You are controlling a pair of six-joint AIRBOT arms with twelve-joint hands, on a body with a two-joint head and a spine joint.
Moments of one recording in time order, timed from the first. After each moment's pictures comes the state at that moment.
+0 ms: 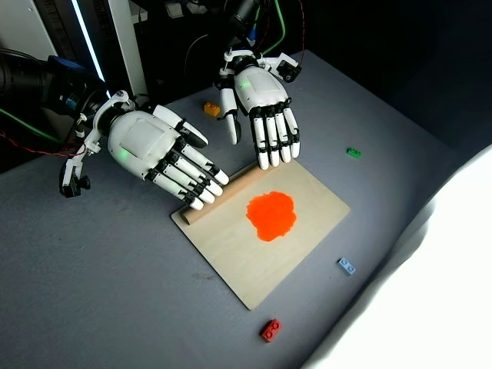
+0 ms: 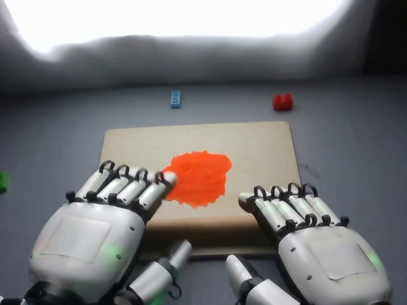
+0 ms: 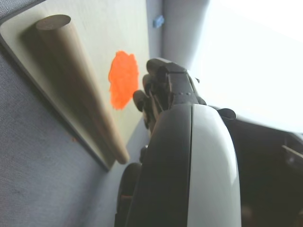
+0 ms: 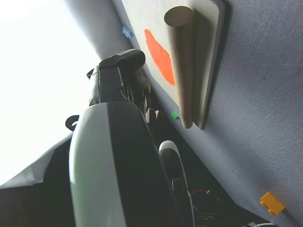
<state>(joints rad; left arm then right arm) 0.96 -1.14 0.64 -0.68 -1.40 1.62 -0.85 -1.41 0.64 0.86 1.43 -1.63</state>
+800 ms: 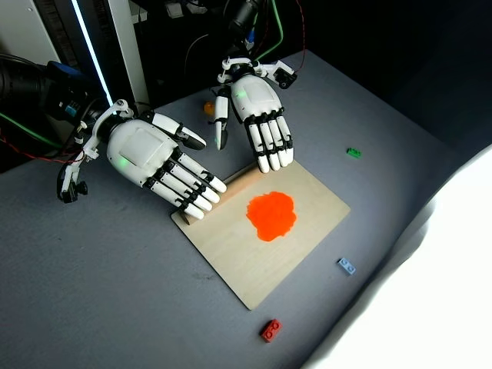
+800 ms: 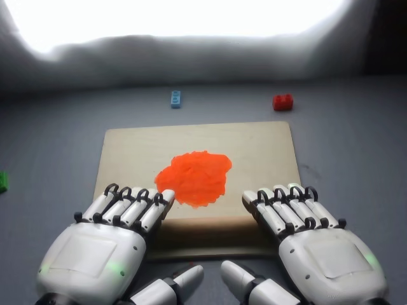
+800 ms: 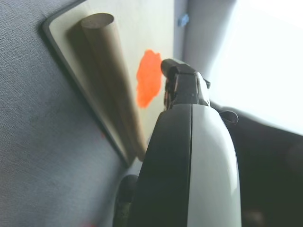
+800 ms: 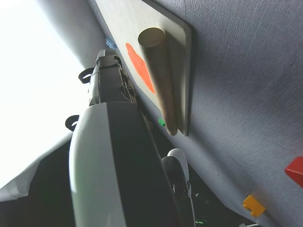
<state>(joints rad) 0.99 -1.18 0.69 -0.73 -1.31 1.62 -0.86 -1.43 0.70 0.87 1.38 -1.63</state>
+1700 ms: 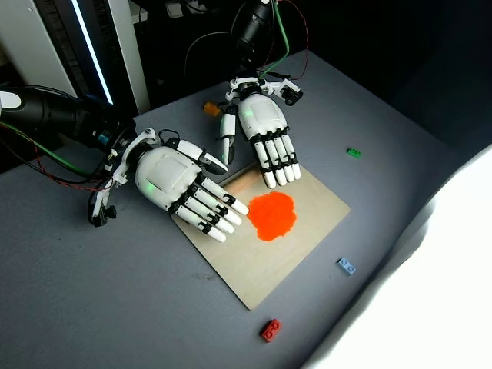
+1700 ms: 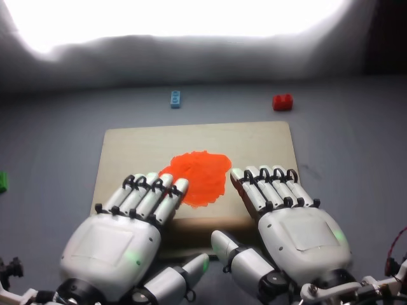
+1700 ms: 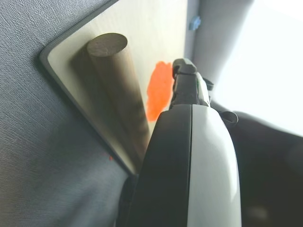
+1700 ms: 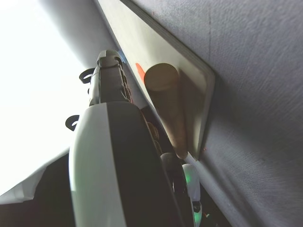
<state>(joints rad) 0.97 -1.26 0.82 -0.67 -1.25 1.58 -0.82 -1.57 0.94 0.86 1.34 -1.57</state>
